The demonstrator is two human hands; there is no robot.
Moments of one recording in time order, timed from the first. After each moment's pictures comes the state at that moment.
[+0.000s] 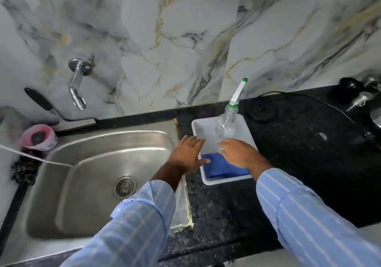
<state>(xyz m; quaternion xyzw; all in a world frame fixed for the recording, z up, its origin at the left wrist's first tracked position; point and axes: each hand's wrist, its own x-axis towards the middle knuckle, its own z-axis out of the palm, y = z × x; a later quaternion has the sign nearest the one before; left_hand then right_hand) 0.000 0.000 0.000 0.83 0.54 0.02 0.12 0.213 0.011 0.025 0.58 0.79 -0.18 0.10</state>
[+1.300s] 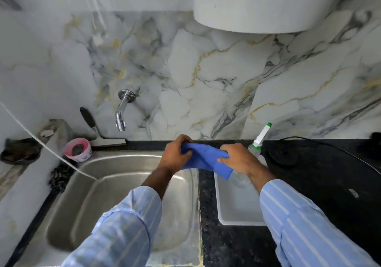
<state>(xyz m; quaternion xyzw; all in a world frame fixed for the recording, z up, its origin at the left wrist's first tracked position) -0.094 0.026 0.090 0.63 0.63 0.39 0.25 0.146 0.067 0.112 0.56 0.79 -0.25 -0.04</state>
